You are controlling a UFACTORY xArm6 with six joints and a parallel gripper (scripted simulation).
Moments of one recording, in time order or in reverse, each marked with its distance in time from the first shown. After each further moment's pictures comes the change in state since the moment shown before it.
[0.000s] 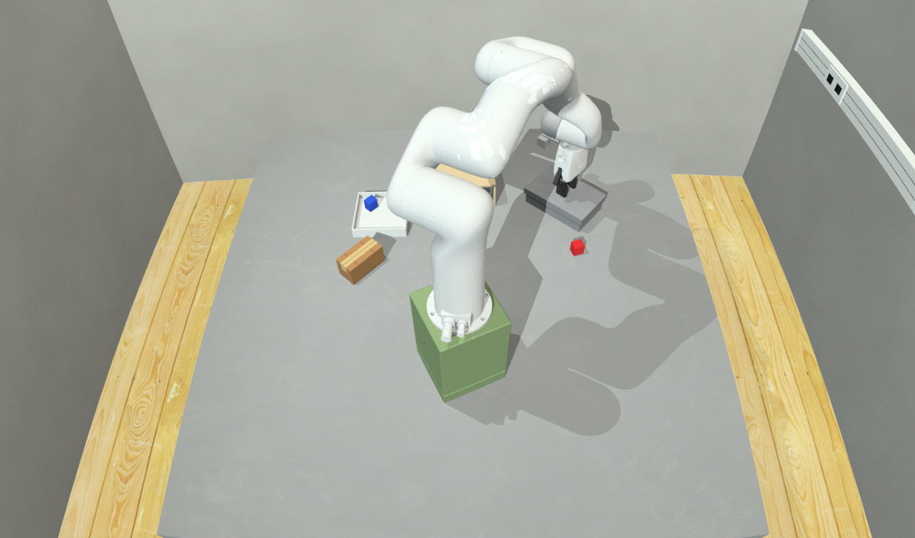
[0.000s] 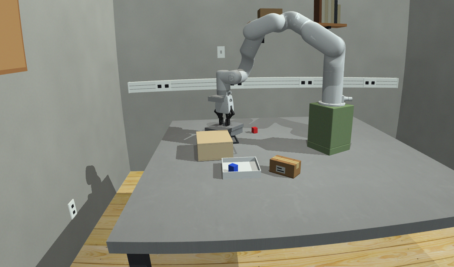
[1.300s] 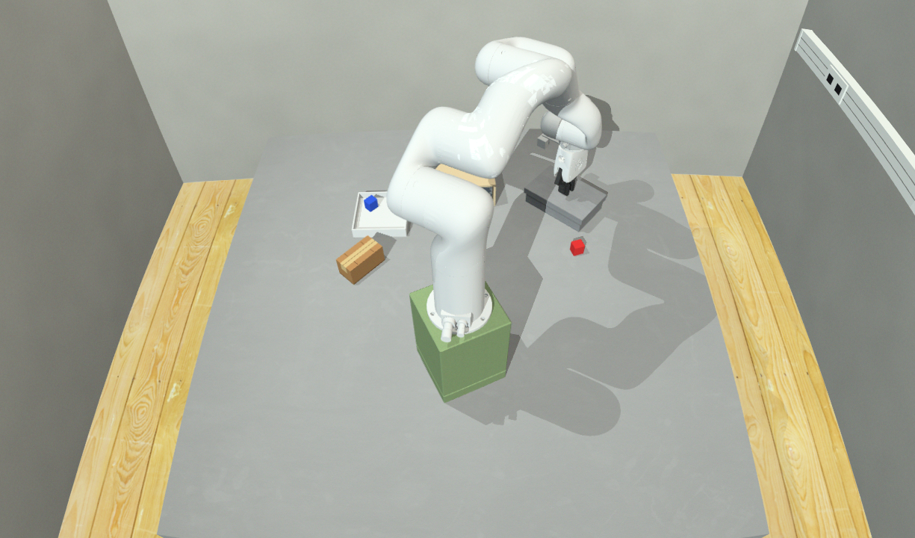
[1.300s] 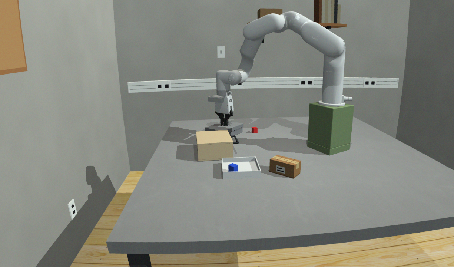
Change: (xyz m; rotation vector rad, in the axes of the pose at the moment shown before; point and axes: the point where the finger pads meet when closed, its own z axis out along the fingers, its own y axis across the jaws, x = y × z) arm 0.000 0.001 0.001 -0.002 0.000 0.000
